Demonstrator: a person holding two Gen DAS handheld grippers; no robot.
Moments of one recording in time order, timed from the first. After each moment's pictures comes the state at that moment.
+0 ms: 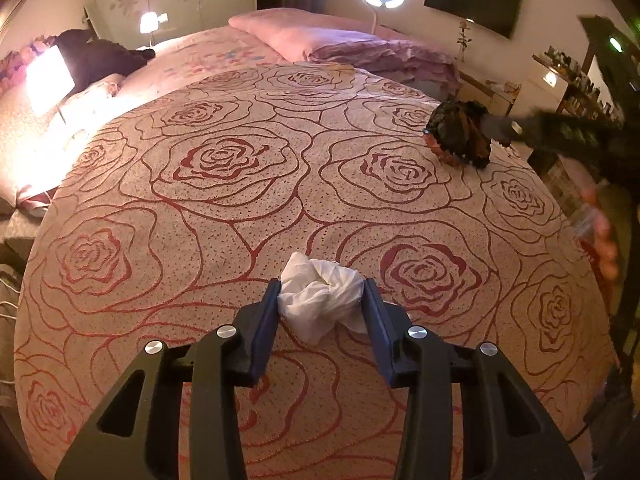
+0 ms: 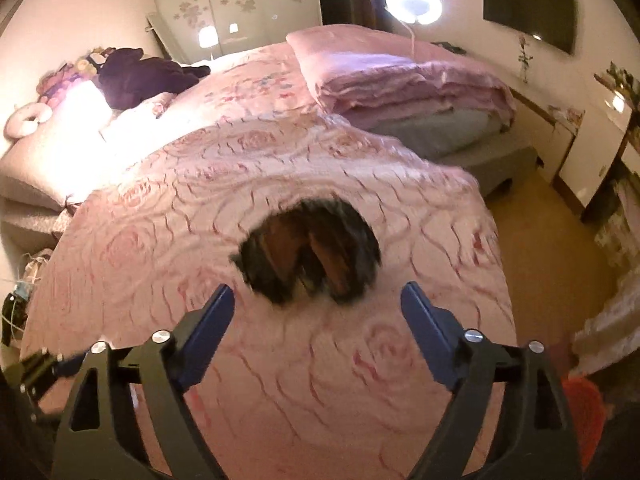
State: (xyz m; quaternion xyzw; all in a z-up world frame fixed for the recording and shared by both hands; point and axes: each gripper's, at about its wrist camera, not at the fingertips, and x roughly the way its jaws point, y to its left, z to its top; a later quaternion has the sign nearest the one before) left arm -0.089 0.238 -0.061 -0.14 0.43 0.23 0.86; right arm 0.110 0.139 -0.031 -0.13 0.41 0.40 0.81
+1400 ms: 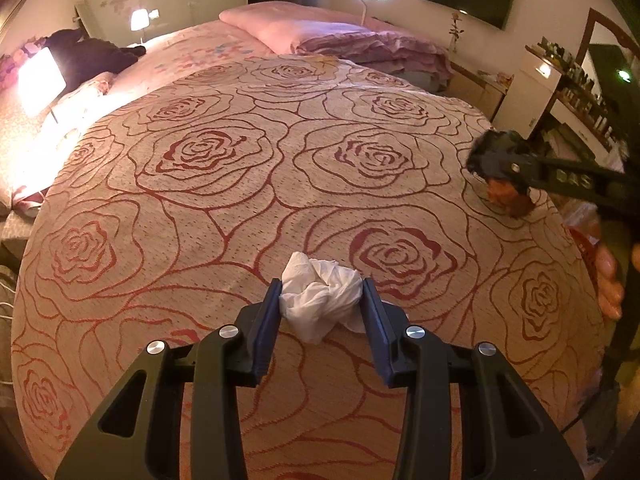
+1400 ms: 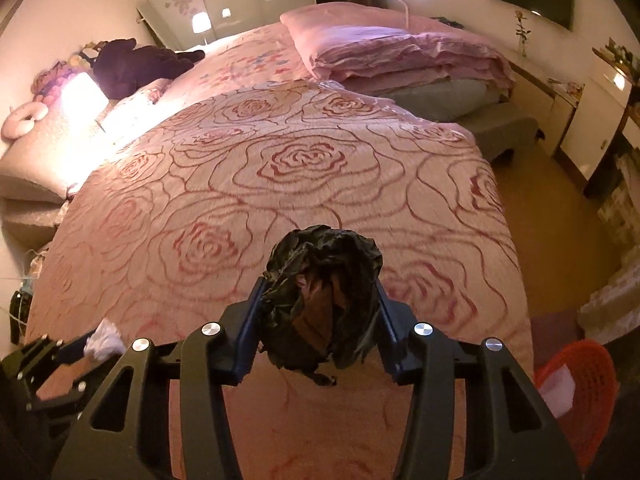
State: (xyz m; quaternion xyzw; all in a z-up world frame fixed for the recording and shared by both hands) left arm -0.083 0.222 -0.061 -0.14 0.45 0.22 0.86; right arm 0.091 0.107 -0.051 -0.12 0.45 0.39 0.79
